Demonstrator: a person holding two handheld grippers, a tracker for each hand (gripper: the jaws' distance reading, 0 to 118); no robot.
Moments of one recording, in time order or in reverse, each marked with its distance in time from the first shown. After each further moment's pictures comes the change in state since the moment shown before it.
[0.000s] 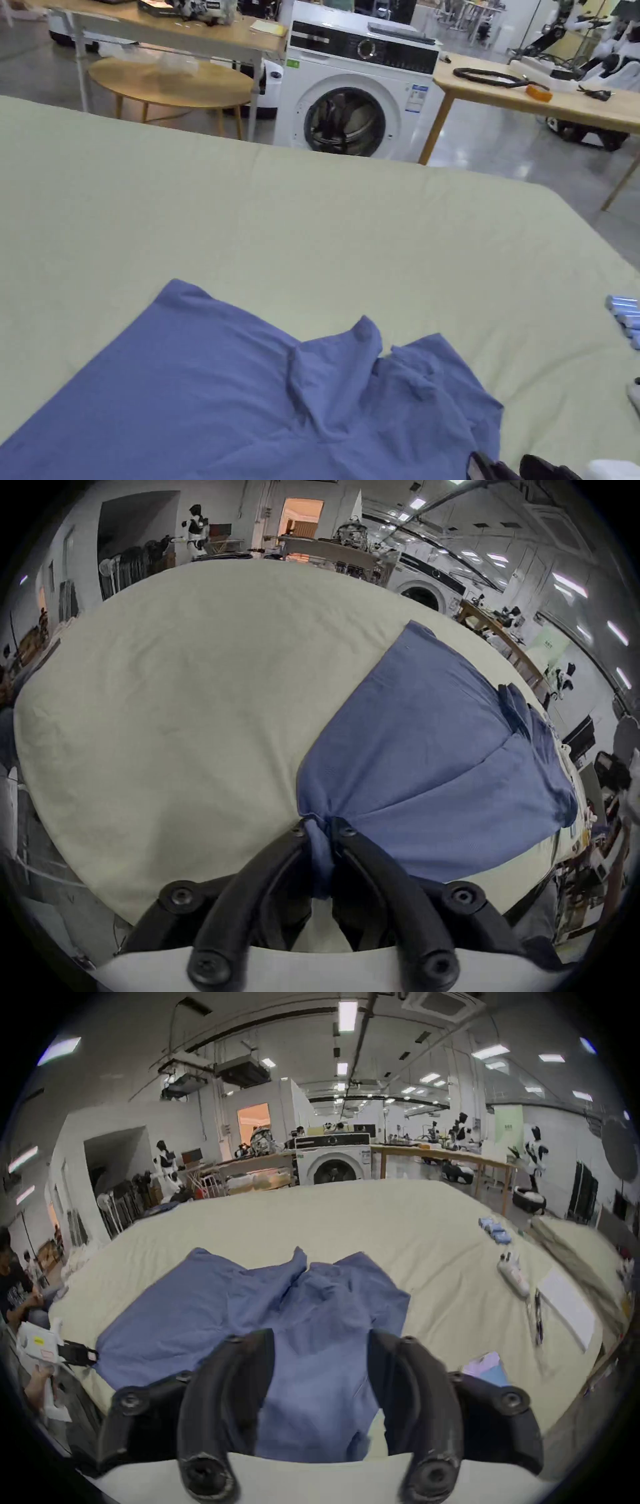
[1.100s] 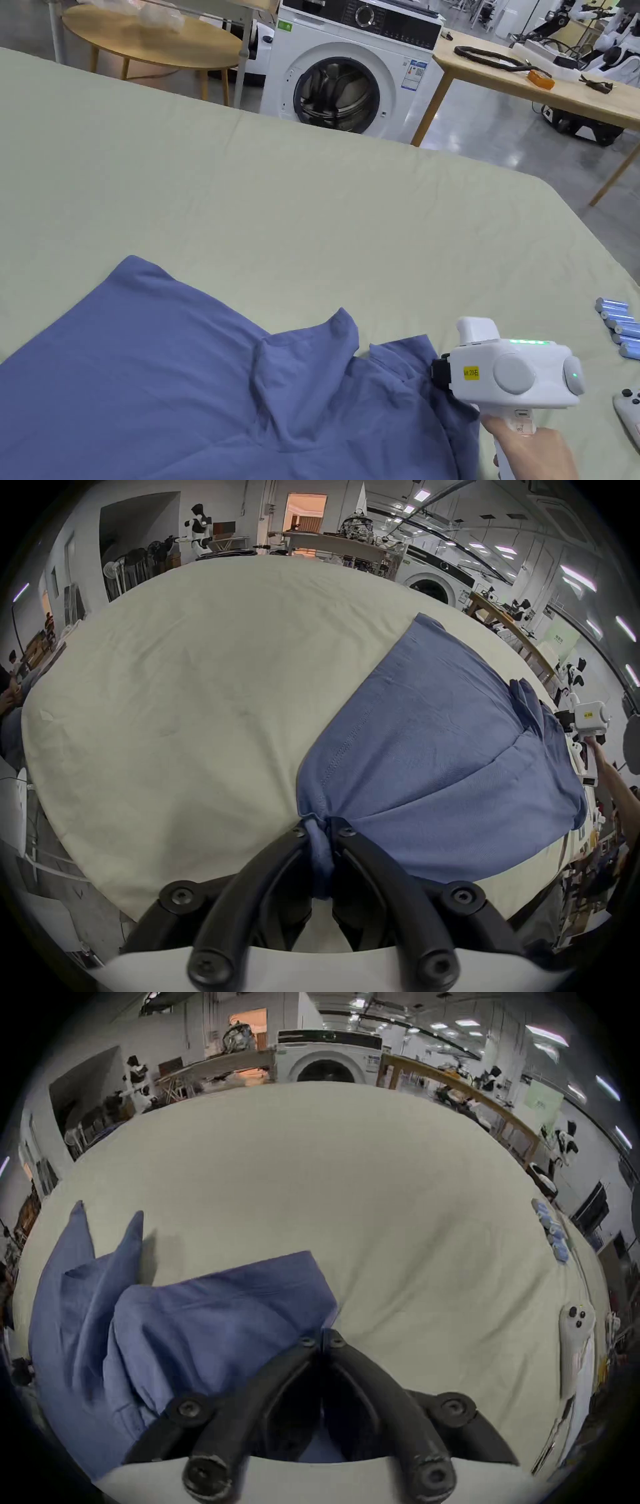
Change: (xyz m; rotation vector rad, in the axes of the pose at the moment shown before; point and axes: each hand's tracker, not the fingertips) left arm 0.001 0.002 0.000 -0.027 0.057 -0.003; right arm 0.076 0.071 -0.265 -0.435 -0.083 0.087
